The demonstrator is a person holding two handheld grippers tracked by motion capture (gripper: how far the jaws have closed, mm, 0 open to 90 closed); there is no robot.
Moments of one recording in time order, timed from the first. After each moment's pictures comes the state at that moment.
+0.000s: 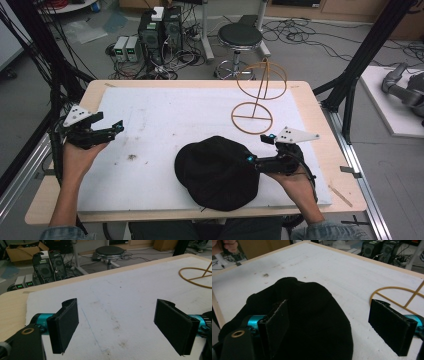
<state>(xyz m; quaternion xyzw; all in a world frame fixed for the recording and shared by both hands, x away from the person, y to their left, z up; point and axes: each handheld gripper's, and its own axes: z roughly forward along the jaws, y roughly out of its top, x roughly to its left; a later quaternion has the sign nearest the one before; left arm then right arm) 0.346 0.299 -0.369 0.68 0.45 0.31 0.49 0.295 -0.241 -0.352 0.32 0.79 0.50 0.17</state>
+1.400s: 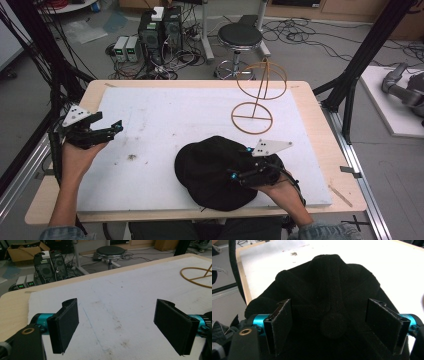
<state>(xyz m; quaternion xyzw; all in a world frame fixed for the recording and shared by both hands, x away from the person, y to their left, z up) 0.346 0.301 -0.369 0.68 0.45 0.31 0.48 0.288 -0.204 -0.381 0.25 0.84 0.48 0.10</state>
